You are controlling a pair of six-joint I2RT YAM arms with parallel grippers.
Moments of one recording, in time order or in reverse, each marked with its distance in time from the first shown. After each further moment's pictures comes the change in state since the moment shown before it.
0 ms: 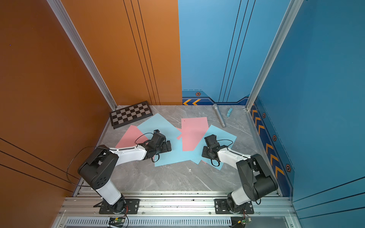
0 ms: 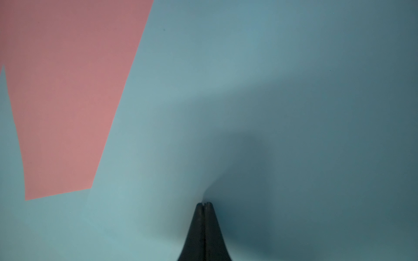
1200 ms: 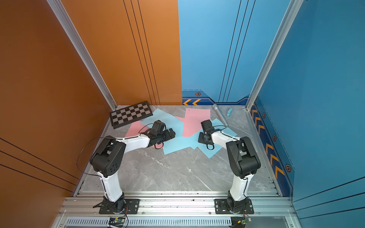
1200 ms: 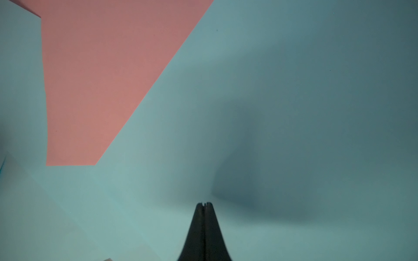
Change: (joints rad) left arm 0.087 0.131 0.250 -0.011 0.216 -0.091; right arm -0.056 0.290 0.406 -0.106 -0.030 -0.069
